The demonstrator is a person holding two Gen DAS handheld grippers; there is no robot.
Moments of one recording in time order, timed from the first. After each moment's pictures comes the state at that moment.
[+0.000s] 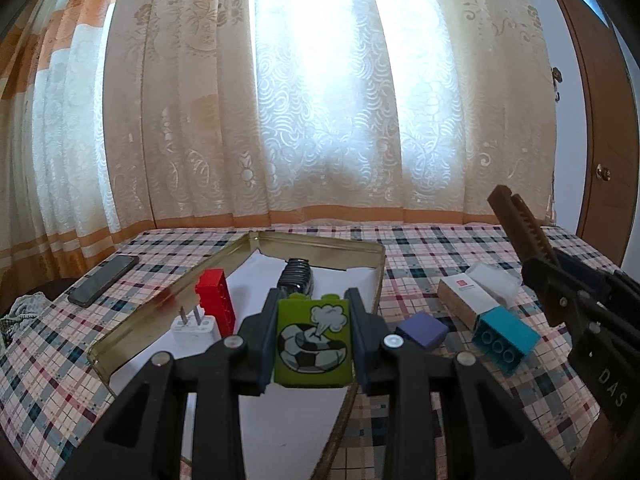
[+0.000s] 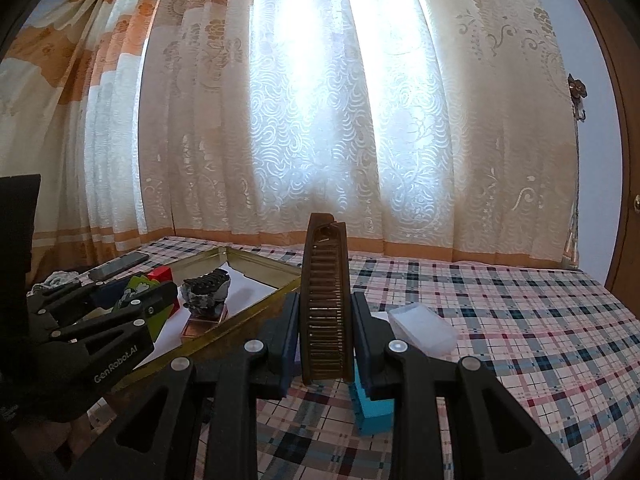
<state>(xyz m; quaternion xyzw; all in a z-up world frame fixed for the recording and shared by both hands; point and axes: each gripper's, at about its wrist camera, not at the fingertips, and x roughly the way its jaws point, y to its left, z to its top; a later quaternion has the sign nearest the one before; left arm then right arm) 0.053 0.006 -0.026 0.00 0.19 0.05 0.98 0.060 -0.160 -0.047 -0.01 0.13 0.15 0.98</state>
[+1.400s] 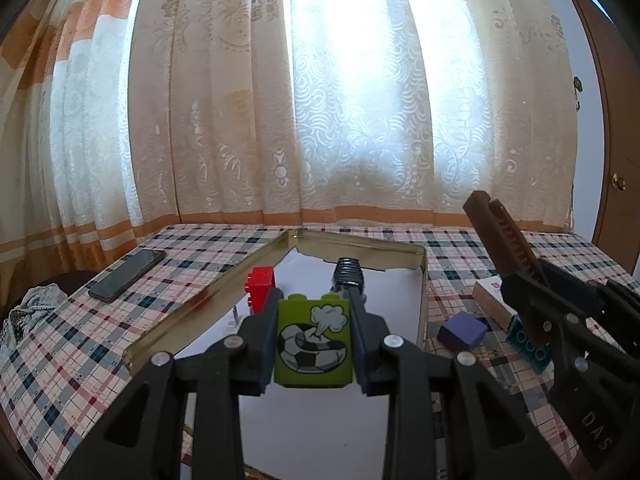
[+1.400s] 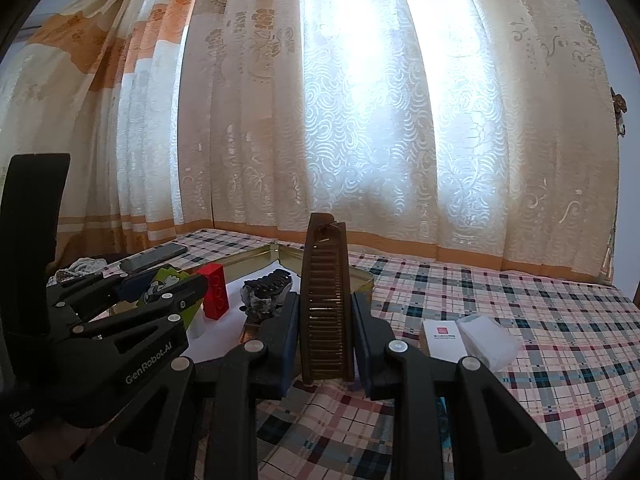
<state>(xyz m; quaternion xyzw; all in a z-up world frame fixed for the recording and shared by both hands) 0.048 0.043 -0.026 -0.01 0.19 0.08 0.98 0.061 -0.108 -0.047 -0.03 0.13 0.21 0.97</state>
